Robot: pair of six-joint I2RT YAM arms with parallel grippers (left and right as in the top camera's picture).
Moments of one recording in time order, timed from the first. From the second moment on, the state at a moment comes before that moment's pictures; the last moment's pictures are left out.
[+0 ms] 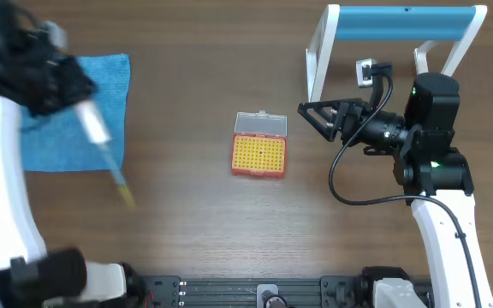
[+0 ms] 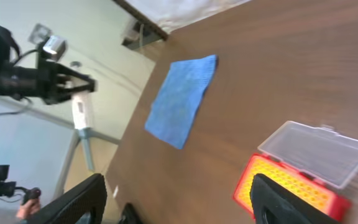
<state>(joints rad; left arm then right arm) 0.29 1.64 1.92 -1.49 0.24 -0.15 -0.03 1.15 0.96 -0.37 -1.02 0.43</state>
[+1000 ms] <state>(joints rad) 0.39 2.60 2.48 -1.32 -0.23 0.41 0.05 1.15 0.96 -0.63 -0.66 0.57</state>
